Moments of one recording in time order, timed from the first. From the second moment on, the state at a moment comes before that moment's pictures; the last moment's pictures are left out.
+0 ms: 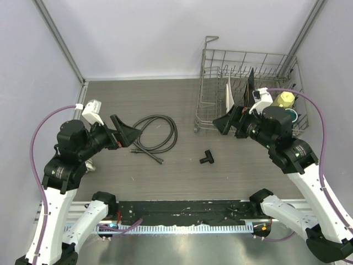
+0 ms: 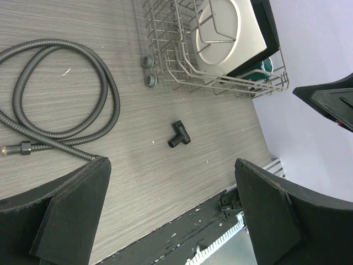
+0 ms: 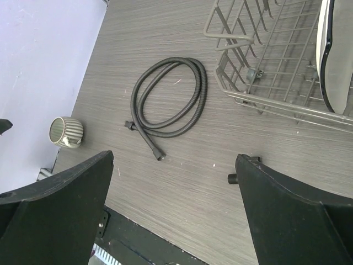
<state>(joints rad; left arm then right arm) -0.25 0.71 1.14 -0.76 0.36 -0.58 0.49 0.84 1.17 -0.66 -0.05 0.55</state>
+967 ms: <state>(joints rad) -0.25 0.62 0.94 -0.76 0.34 -0.54 0.49 0.76 0.81 -0.86 0.07 0.69</state>
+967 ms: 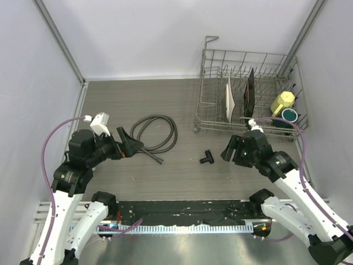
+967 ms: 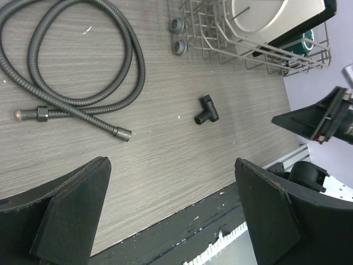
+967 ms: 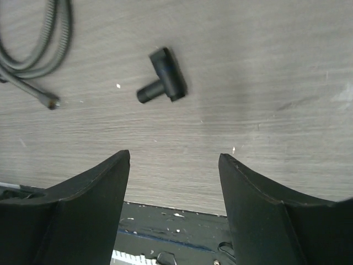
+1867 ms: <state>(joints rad) -0.25 0.58 0.90 -0.78 0.37 -0.52 0.63 1.16 0.55 -0.27 0.23 0.71</state>
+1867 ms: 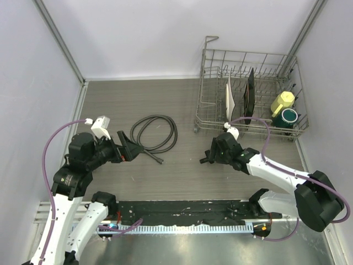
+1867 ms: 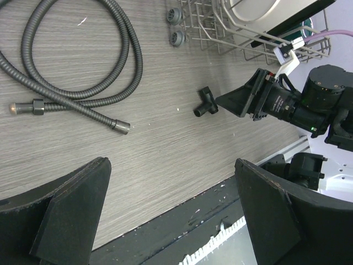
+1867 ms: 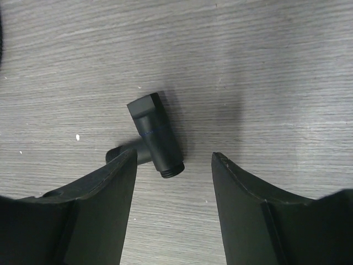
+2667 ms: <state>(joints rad) -0.25 0.58 0.90 -0.78 0.37 -0.53 0.64 1.14 0.46 -0.15 0.05 0.79</state>
